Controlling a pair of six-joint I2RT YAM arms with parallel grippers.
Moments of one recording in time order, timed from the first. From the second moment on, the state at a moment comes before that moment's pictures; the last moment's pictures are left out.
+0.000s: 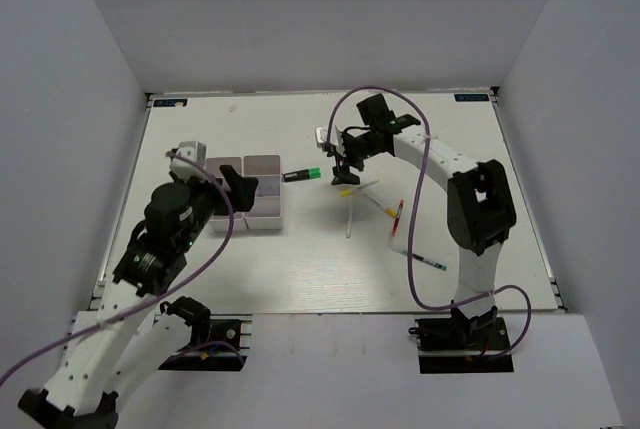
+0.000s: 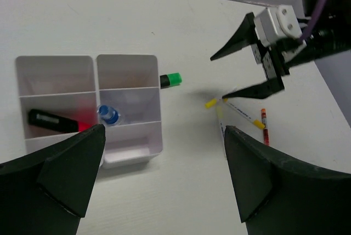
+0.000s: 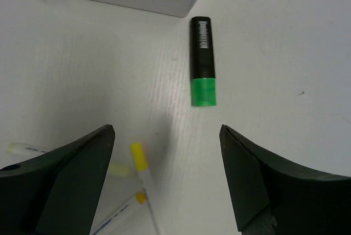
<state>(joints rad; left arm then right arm) -0.46 0.69 0.82 -0.35 -0.13 -0.40 0.49 1.93 1.54 -0.62 -0.79 -1.10</state>
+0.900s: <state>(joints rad) -0.45 0.43 0.73 -0.46 -0.19 -0.32 0.56 2.43 2.12 -0.79 -0.68 -1.16</state>
